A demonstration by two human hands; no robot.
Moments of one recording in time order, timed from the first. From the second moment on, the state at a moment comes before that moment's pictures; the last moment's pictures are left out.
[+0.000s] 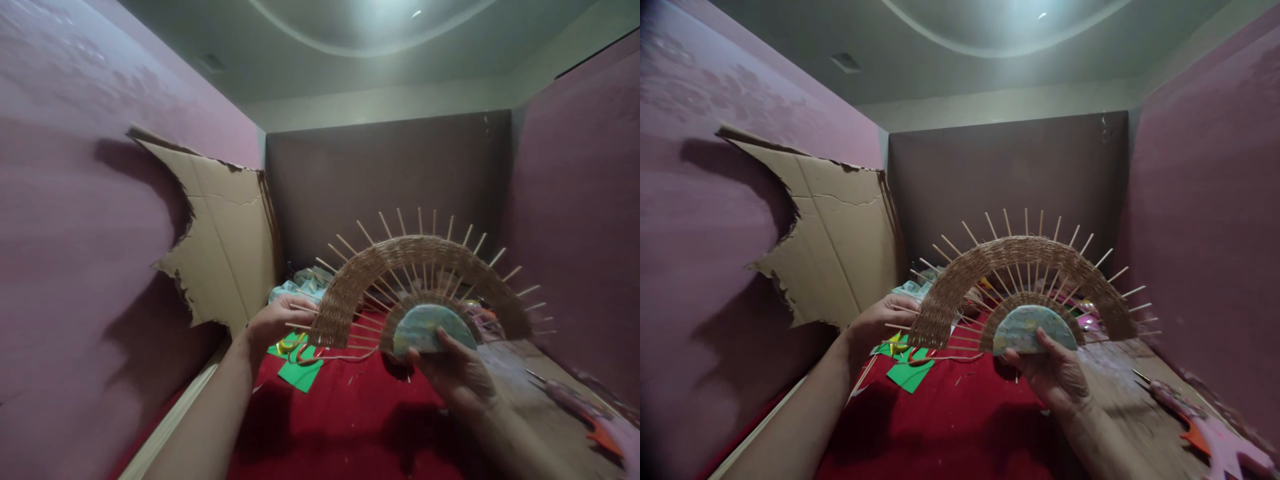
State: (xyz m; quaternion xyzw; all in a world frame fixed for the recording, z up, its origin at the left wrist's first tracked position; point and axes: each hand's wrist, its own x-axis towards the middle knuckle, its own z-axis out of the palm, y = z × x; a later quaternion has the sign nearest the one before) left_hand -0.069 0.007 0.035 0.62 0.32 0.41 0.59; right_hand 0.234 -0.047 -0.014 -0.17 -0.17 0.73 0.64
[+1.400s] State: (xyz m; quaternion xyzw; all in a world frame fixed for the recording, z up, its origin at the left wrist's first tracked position) left_hand -0.069 0.022 0.026 0.80 0.39 0.43 0.14; right_hand 0.244 -0.041 -0.010 -0.19 -0.20 0.69 0.67
